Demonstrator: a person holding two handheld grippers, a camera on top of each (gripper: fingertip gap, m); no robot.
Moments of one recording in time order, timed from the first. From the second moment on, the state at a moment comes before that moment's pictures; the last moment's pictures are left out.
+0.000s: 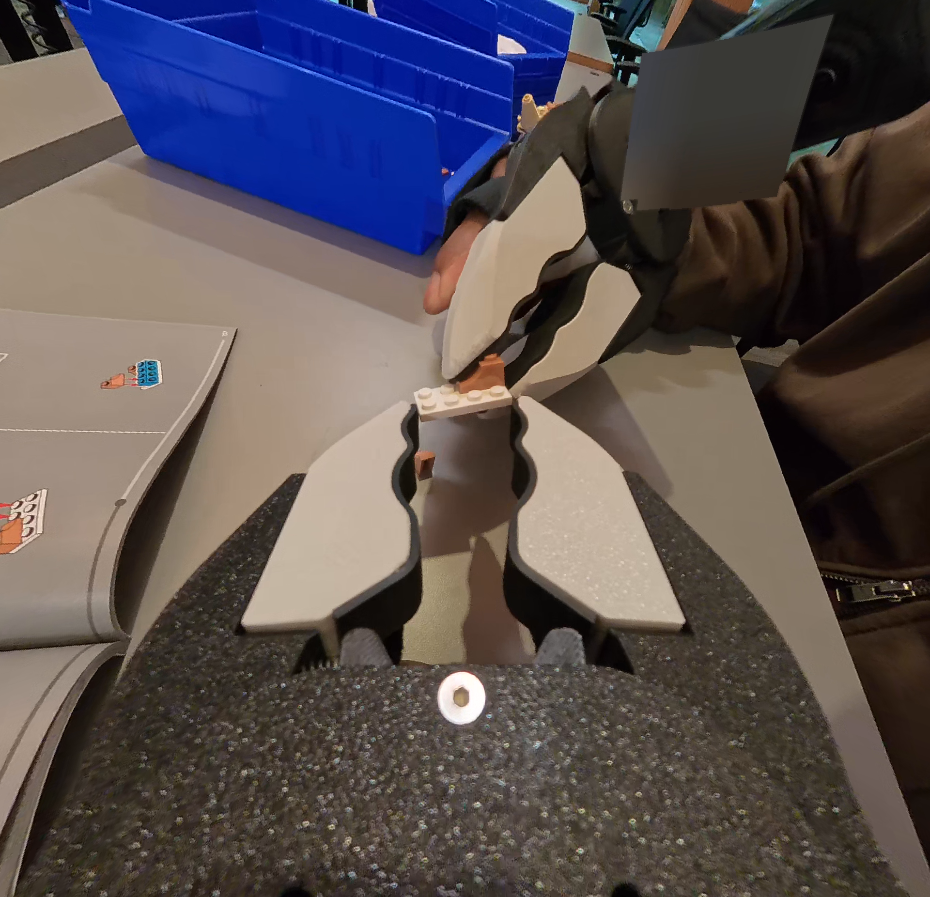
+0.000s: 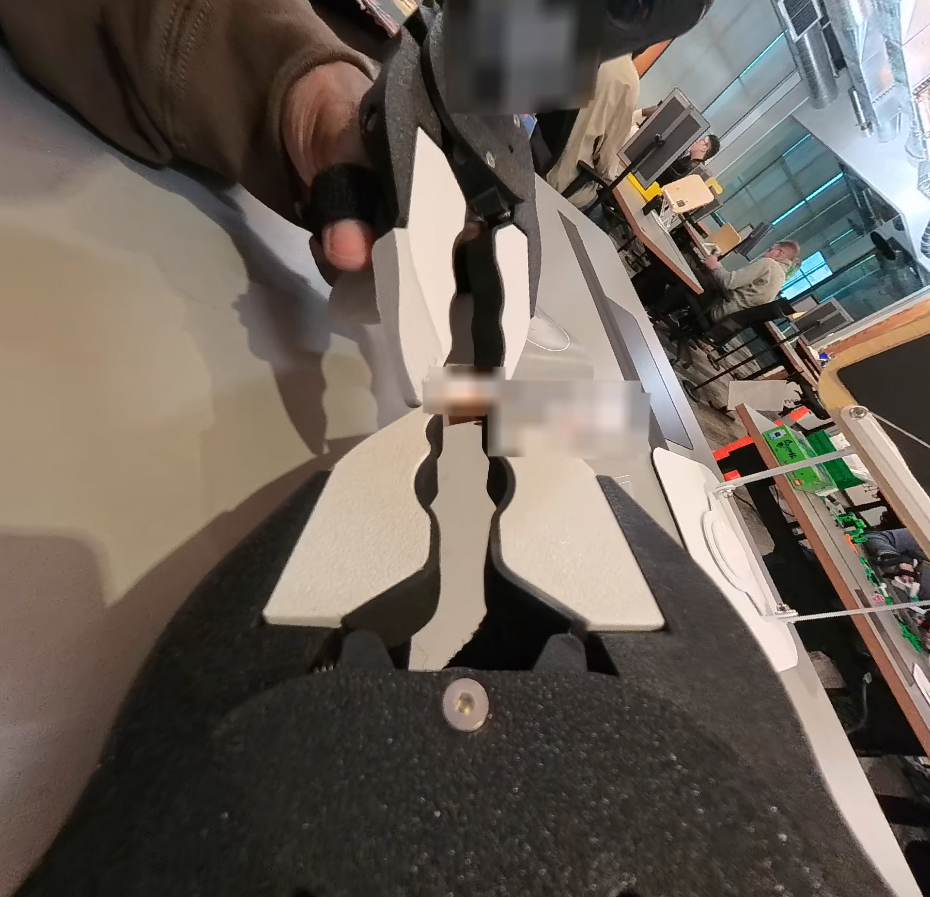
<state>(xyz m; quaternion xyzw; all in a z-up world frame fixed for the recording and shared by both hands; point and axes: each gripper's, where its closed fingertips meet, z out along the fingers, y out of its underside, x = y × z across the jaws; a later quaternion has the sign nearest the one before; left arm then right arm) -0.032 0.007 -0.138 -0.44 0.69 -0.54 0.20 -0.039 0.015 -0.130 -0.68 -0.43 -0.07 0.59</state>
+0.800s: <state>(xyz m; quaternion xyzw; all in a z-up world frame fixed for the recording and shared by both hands) -0.033 0.012 -0.126 -0.42 0.68 -0.56 0.23 -0.037 0.015 -0.126 -0.67 -0.43 -0.13 0.59</state>
